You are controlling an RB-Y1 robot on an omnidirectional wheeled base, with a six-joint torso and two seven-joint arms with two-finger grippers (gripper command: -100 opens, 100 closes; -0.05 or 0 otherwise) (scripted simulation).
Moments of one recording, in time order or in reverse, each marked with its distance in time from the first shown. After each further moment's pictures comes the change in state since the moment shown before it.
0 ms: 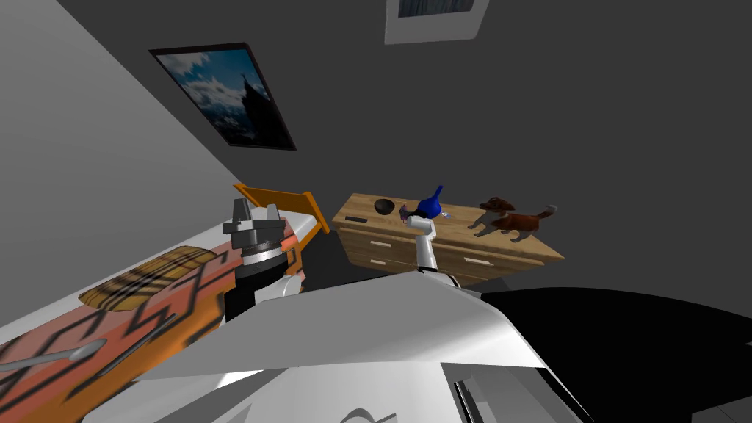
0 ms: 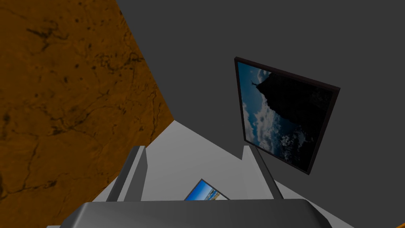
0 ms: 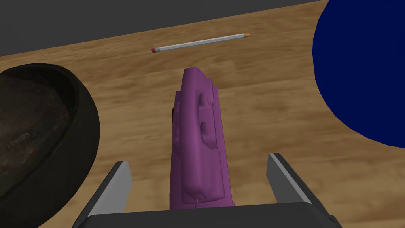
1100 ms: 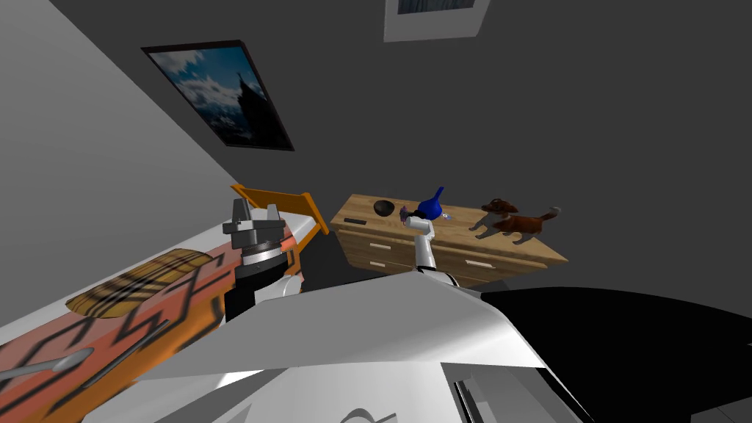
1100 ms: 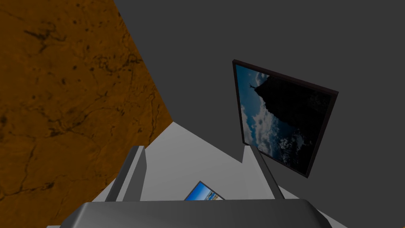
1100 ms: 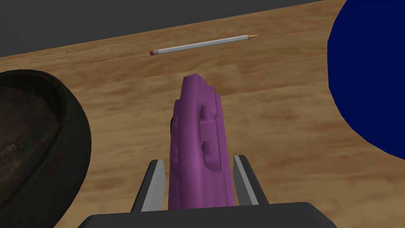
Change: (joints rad) left arm 0.000 0.000 0.000 0.000 0.000 0.000 0.000; right arm -0.014 0.008 -0.008 0.049 0.001 -0.033 0.013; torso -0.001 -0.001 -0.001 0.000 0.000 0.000
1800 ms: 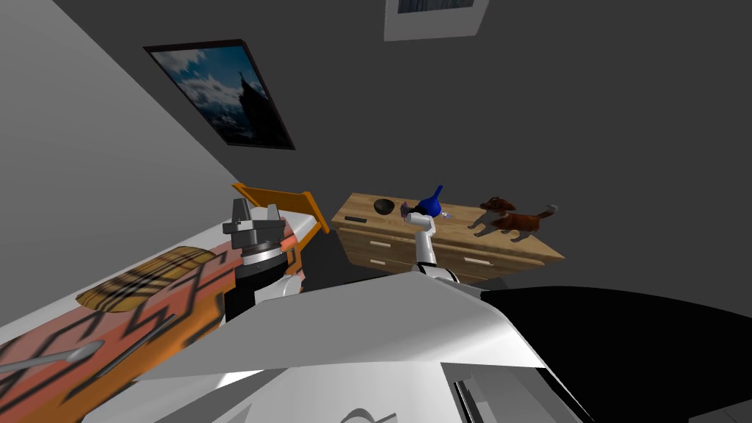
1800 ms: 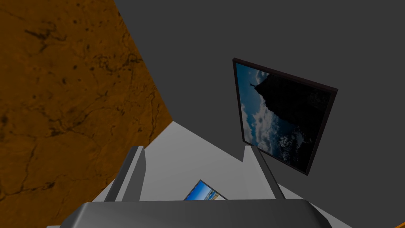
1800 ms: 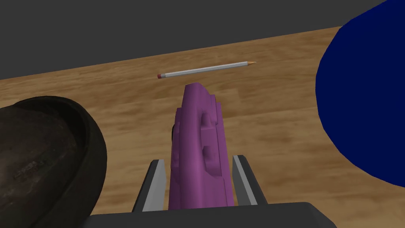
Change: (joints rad) left arm 0.000 0.000 0.000 0.000 0.000 0.000 0.000; right arm -0.041 -0.028 0.004 -0.013 0.007 -0.010 -0.014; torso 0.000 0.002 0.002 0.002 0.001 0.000
